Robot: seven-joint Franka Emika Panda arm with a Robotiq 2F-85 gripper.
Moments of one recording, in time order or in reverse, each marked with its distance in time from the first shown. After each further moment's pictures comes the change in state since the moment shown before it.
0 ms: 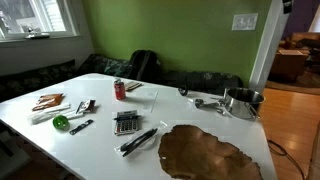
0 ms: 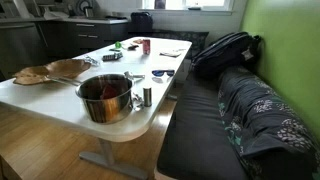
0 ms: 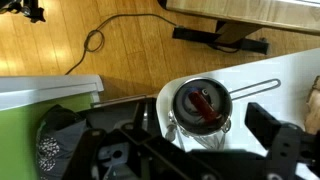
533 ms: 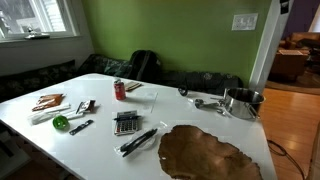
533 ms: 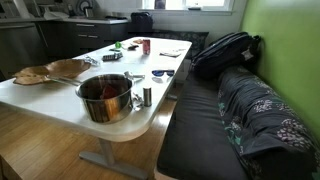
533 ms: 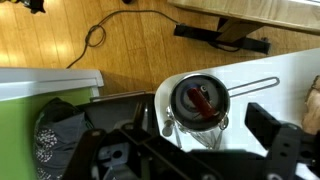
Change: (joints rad) arm 0.015 0.005 0.017 0.002 0.000 0.011 -0.001
